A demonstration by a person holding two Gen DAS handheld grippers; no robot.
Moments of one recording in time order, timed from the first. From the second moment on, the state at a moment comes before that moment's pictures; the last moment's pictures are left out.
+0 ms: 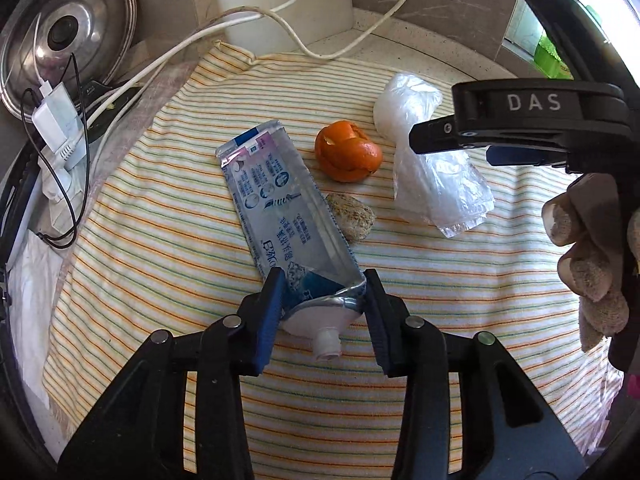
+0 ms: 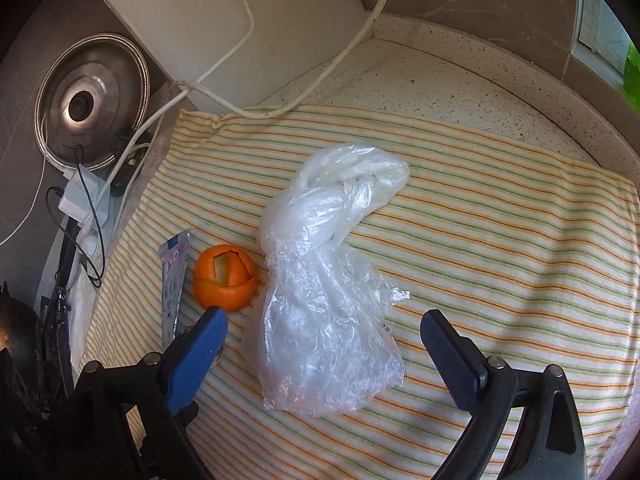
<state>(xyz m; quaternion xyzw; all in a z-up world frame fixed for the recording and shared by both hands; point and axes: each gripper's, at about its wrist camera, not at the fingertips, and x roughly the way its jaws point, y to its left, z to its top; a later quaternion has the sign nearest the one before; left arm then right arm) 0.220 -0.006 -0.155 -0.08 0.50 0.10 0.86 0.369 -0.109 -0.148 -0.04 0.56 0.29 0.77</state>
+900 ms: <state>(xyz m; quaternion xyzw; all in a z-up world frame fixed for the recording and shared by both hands) 0.176 0.072 -0.143 -0.26 0.45 0.11 0.85 0.368 -0.108 -0.158 -0.09 0.56 0.28 0.77</state>
